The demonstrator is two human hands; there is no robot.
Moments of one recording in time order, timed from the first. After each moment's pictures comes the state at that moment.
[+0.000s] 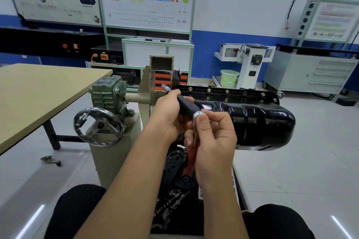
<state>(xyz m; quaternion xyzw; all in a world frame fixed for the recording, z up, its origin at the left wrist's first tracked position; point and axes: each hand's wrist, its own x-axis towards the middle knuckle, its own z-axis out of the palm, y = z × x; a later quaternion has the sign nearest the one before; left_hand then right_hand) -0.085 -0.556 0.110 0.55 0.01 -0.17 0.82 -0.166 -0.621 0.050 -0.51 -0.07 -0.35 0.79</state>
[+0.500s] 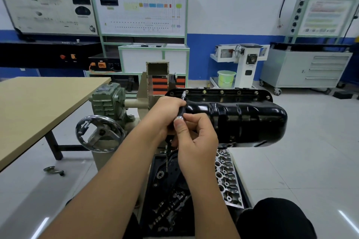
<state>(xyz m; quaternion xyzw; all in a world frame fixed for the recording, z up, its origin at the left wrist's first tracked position) -0.076 -0.548 0.117 0.72 -0.06 -0.13 0.67 -0.164 -0.599 0.048 -0.64 0.00 -0.42 0.64</state>
